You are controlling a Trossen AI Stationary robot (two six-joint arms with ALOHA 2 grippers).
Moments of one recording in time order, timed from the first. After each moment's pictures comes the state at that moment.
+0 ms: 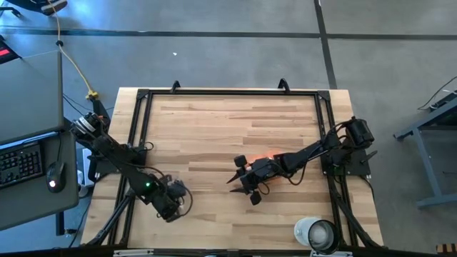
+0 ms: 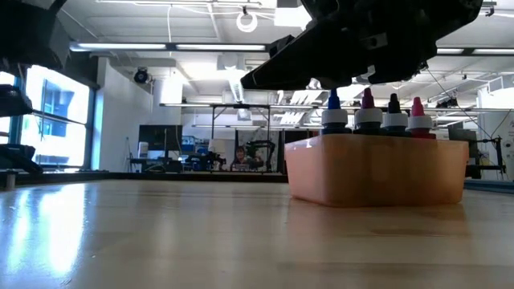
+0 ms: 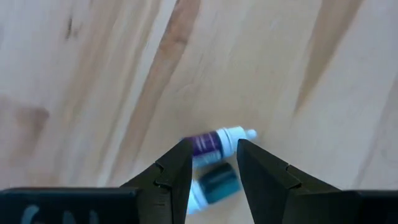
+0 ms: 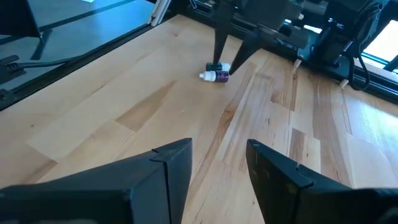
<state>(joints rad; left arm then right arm) -0.77 1.46 0.78 -0.52 -0.20 -1.12 0.26 1.76 0.84 0.54 -0.06 -0.26</state>
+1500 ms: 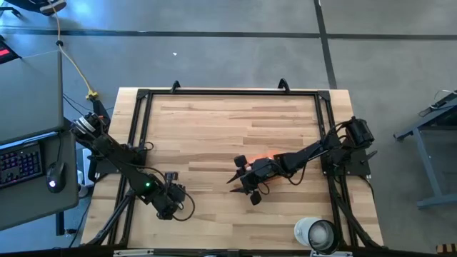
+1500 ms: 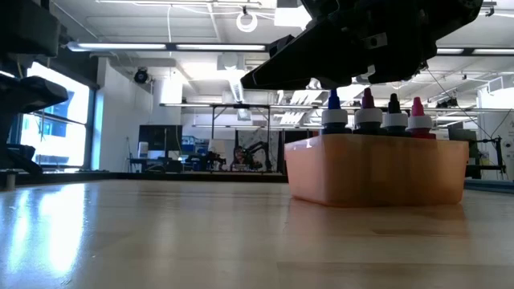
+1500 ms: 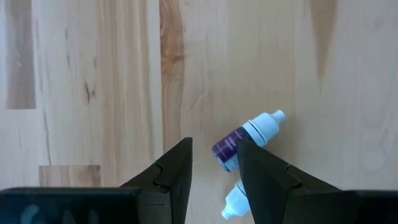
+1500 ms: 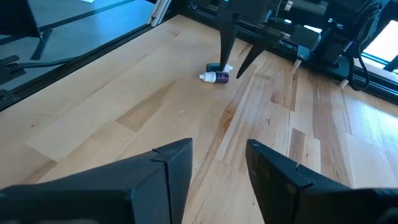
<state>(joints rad) -0.77 1.46 0.78 -0.57 -0.25 -0.69 0.26 1.76 0.84 0.54 -0.06 -0.26</state>
